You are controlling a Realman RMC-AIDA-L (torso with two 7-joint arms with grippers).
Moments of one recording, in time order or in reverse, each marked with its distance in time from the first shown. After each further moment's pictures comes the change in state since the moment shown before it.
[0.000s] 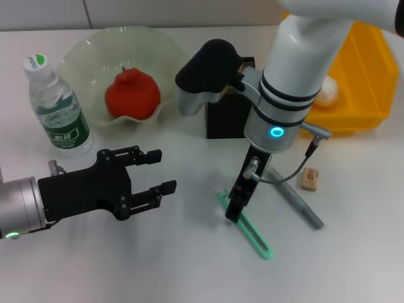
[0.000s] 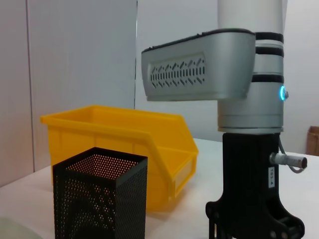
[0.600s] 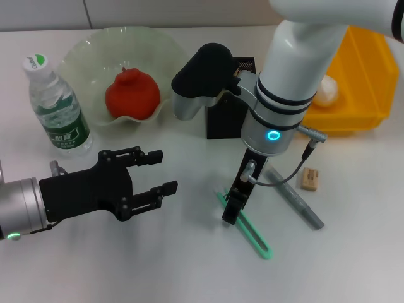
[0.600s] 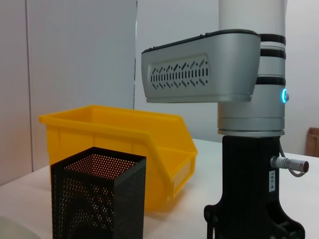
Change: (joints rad) left arm -0.002 -0.002 0.000 -0.005 0.000 0.000 0.000; right arm 0.003 0.000 -0.038 -0.001 0.030 0.015 0.001
